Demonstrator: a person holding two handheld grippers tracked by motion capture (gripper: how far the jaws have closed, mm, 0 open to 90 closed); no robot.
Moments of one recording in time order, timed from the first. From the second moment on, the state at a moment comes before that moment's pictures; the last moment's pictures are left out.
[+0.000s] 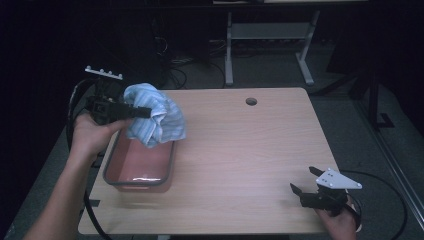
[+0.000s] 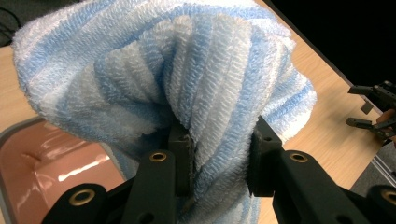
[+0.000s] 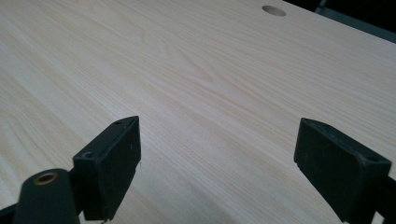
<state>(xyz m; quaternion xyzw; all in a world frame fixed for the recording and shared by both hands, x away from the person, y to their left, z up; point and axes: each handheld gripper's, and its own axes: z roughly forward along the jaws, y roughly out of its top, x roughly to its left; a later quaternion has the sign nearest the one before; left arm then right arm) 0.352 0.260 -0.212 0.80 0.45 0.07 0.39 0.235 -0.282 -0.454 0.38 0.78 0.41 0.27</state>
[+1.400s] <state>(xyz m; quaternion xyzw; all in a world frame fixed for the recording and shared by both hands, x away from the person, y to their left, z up) 0.385 0.117 -0.246 0.86 0.37 0.01 0.36 0.229 -0.289 -0.451 0.38 0.78 0.41 0.28</state>
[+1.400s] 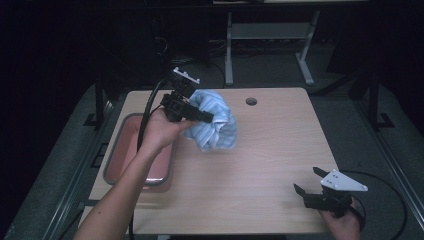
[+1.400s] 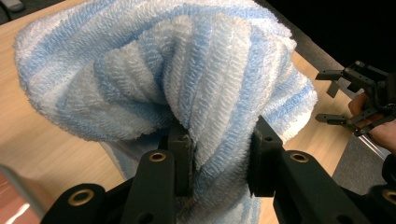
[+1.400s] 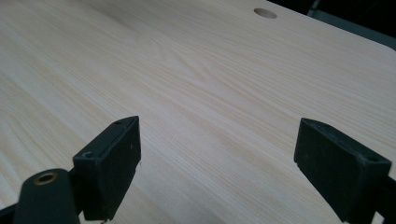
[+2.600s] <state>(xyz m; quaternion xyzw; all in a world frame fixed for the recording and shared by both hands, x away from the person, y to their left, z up) 0.409 0.029 -0.305 0.88 0.36 -0.02 0.32 0.233 -0.285 -0.448 0.38 0.78 0.41 0.28</state>
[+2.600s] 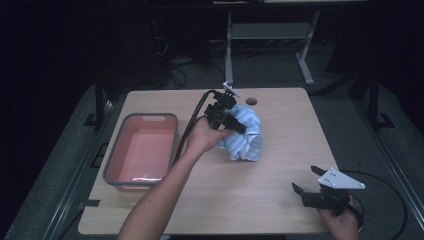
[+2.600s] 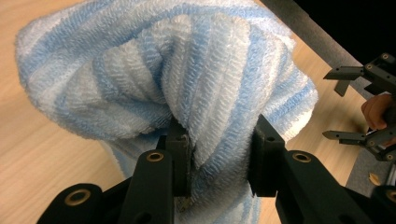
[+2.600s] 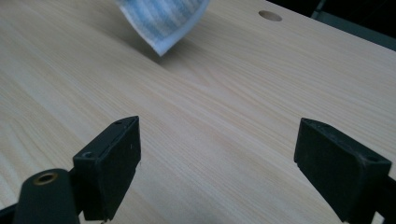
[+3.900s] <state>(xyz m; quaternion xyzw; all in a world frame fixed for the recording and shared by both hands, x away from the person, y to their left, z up) 0.414 -0.004 -0.387 0.87 0.40 -0.01 0.29 0.233 -0.282 -0.449 0.37 0.79 0.41 0.27</state>
